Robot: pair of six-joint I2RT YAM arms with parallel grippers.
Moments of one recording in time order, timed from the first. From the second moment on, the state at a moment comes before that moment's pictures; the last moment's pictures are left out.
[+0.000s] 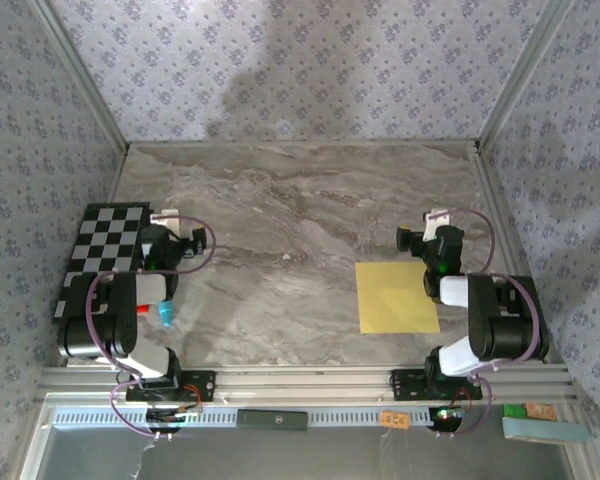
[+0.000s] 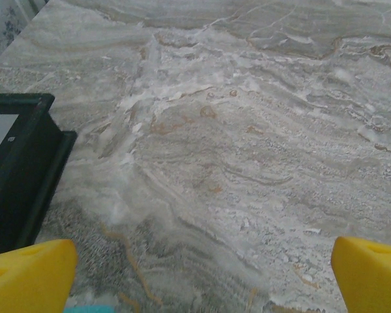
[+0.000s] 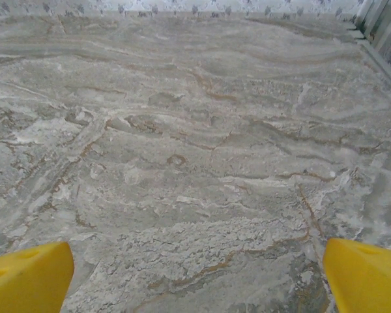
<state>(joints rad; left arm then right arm) 0.02 1.47 0.42 0.60 -0.03 -0.02 -0.03 1.44 0.38 0.66 0.00 -0.04</state>
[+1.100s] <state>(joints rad) -0.05 1.27 0.80 -0.20 0.30 -0.50 0.29 1.39 0.80 -0.47 -0.15 0.62</state>
